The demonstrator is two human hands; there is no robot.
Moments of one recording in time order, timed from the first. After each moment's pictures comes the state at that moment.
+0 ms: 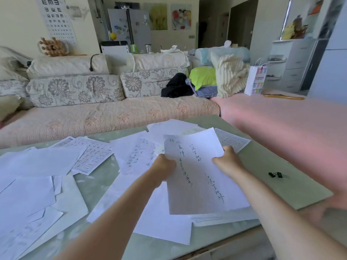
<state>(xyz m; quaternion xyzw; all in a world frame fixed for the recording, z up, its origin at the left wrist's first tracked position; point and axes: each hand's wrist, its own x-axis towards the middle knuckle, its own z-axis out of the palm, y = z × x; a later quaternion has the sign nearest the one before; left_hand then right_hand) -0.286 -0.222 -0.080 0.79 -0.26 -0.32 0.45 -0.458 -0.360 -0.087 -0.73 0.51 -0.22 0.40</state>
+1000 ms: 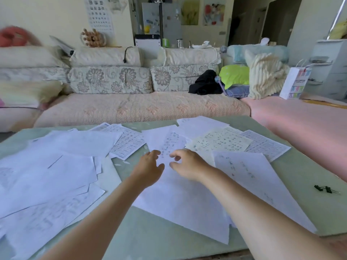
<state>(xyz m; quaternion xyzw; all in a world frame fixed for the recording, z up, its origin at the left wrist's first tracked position) -0.194 -0.105 -0.109 0.88 -0.37 -0.03 0.29 -0.313 -0.224 -0.073 -0.93 0.22 -0.07 0.28</state>
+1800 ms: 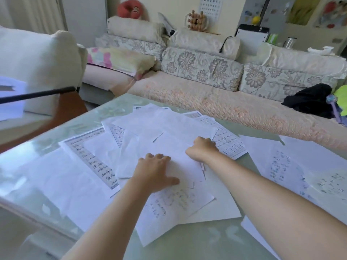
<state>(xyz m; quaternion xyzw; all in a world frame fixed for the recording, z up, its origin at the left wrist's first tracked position) -0.028 0.154 -0.154 0.96 -0.26 0.01 0.10 0.002 -0.036 -0.122 -0.96 0.24 0.03 0.15</state>
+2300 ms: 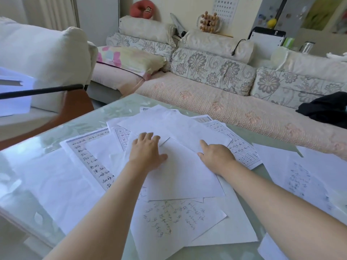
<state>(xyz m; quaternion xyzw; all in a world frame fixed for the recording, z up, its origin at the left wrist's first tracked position) 0.063 0.164 -0.157 0.97 -0.15 0.07 0.15 0.028 -0.075 -0.148 -0.99 0.02 -0.04 -0.15</state>
